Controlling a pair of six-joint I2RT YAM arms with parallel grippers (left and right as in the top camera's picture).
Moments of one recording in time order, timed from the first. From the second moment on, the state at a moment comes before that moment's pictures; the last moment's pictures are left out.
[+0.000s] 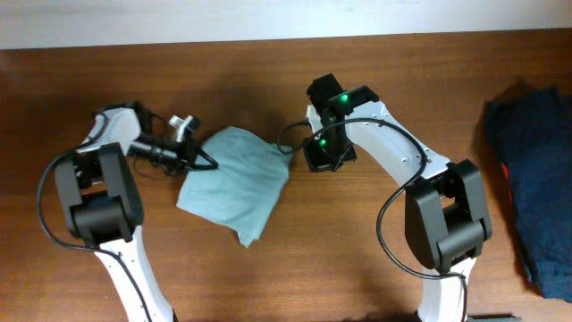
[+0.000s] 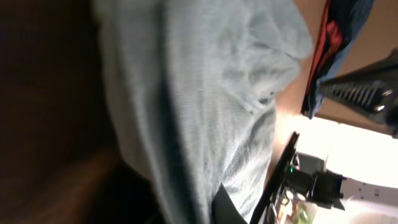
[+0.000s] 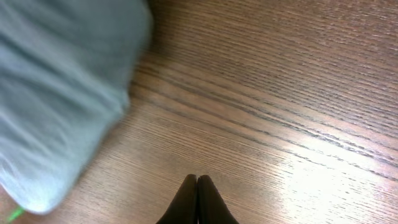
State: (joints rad) left arm 0.19 2.33 1.67 -1.24 0.89 0.43; right arm 0.40 2.07 1.65 -1.09 -0.23 0.18
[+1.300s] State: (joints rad) left arm 0.64 2.28 1.77 -0.77 -0.04 0.19; right arm 0.40 2.07 1.65 -1.10 -0.23 0.19
